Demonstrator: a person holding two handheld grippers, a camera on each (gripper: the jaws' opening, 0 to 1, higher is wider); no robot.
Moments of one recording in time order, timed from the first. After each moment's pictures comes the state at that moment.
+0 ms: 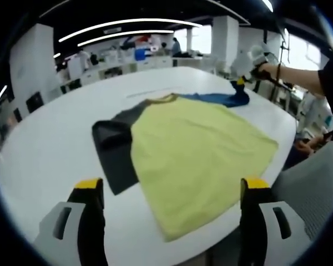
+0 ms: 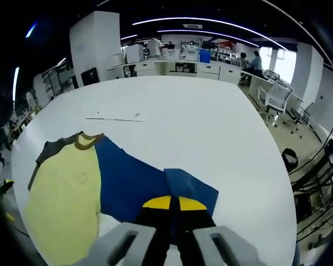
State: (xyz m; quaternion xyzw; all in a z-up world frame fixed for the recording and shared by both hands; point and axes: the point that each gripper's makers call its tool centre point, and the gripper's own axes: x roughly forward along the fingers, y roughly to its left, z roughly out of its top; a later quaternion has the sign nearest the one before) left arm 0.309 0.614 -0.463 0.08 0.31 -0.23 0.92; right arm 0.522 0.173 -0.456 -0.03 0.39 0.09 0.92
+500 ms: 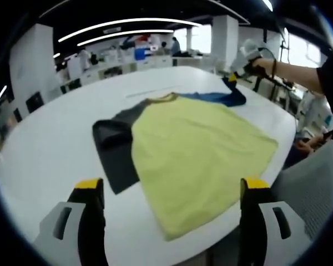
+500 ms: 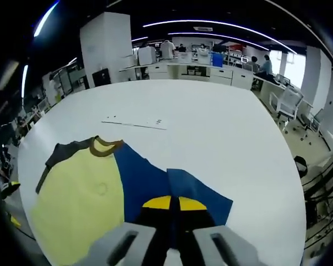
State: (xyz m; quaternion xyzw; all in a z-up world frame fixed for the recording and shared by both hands) left arm 0.309 0.615 -0.462 0.08 0.31 -0.23 0.92; right arm 0.534 0.223 -0.448 -0.03 0.38 0.13 0.92
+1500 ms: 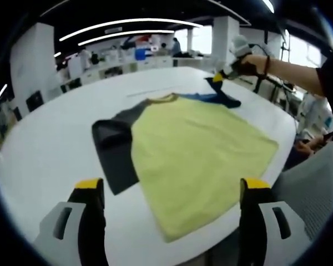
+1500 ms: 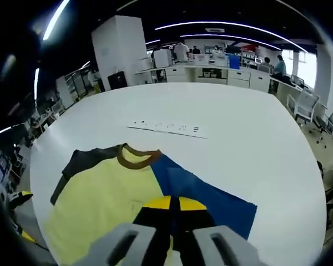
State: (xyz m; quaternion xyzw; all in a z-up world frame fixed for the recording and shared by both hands) left arm 0.311 0.613 -0.462 0.07 0.31 -0.23 0.92; right arm 0.544 0.314 -0.448 0.00 0.37 0.19 0.91
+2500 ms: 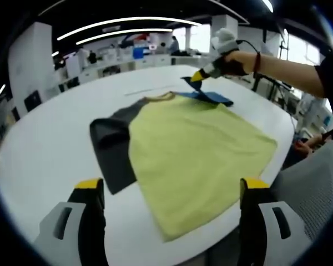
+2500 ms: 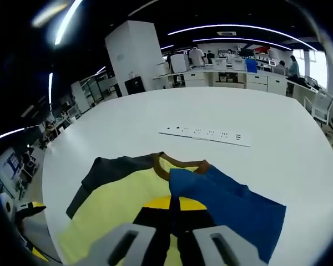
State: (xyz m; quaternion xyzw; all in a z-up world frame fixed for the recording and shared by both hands) left arm 0.309 0.611 -0.464 0.07 0.31 -0.24 0.92; right arm 0.551 0.406 -0.448 0.02 0.35 0.26 0.90
